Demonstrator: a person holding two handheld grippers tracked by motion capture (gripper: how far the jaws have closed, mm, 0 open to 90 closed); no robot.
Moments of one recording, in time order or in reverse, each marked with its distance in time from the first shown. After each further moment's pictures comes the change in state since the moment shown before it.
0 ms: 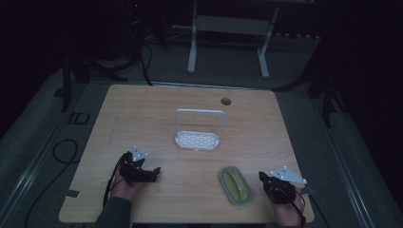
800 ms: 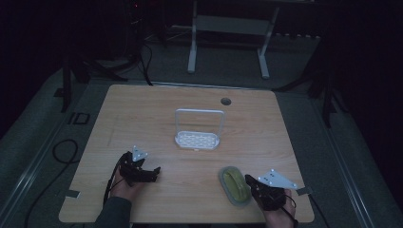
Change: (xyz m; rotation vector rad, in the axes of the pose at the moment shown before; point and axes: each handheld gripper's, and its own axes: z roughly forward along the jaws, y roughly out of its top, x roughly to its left) left arm 0.000 0.000 0.000 -0.001 0.000 -0.001; right arm 0.049 0.021 -0.023 -0.041 0.110 -0.095
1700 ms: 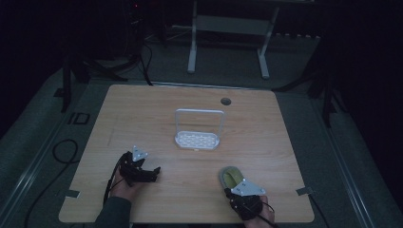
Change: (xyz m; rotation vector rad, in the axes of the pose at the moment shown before) left arm 0.000 0.000 0.000 0.000 0.000 0.000; right arm 0.050 -0.018 0.035 0.146 0.090 -0.099
